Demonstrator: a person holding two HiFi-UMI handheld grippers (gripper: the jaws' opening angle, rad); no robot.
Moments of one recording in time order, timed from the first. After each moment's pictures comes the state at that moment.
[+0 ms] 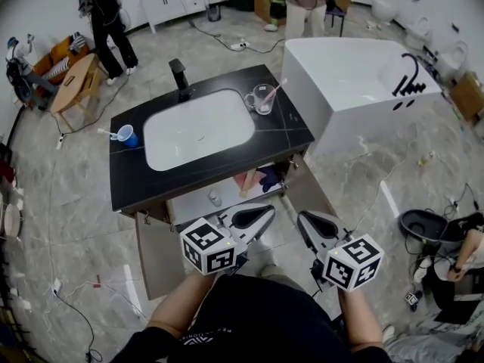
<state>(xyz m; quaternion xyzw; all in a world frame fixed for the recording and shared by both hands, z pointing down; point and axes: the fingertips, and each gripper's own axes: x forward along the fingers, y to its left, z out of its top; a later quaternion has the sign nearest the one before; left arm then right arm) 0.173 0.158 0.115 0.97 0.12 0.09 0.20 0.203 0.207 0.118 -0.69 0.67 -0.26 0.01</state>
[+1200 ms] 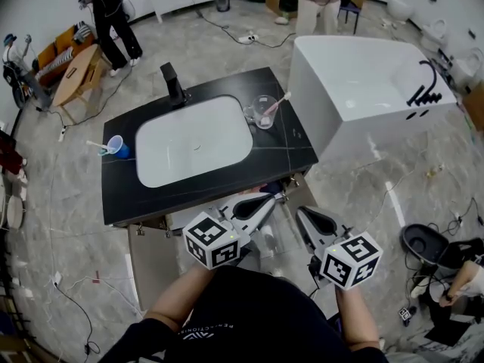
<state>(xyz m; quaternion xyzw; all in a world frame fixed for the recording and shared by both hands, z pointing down) 0.275 0.078 0.127 0.98 0.06 0.08 0.19 0.296 0.134 0.130 -0.67 0.69 -0.27 0.01</state>
